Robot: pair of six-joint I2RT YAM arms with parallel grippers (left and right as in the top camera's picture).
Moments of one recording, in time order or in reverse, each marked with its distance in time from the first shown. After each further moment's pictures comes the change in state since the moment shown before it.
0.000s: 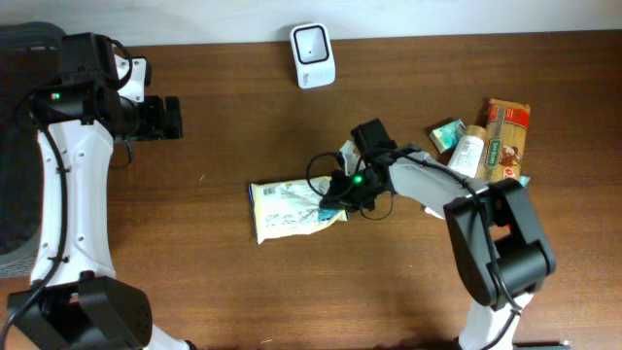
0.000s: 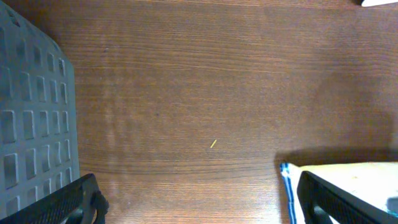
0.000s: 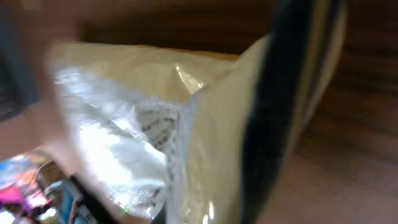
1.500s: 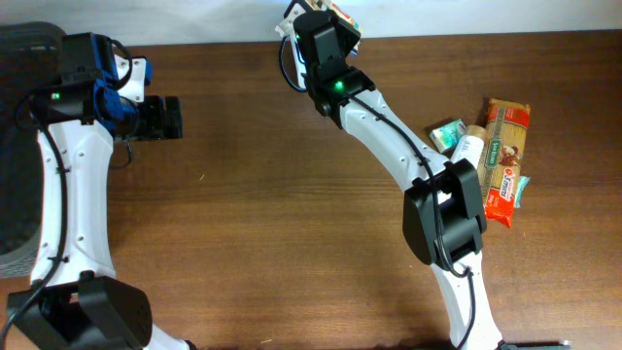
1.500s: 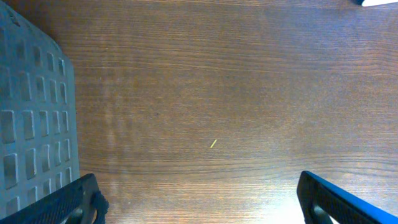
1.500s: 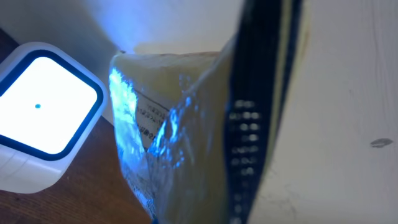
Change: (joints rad) left arm 0.000 0.000 0.000 0.000 0.000 0.000; right arm 0.118 0.371 0.895 0.363 1.352 -1.285
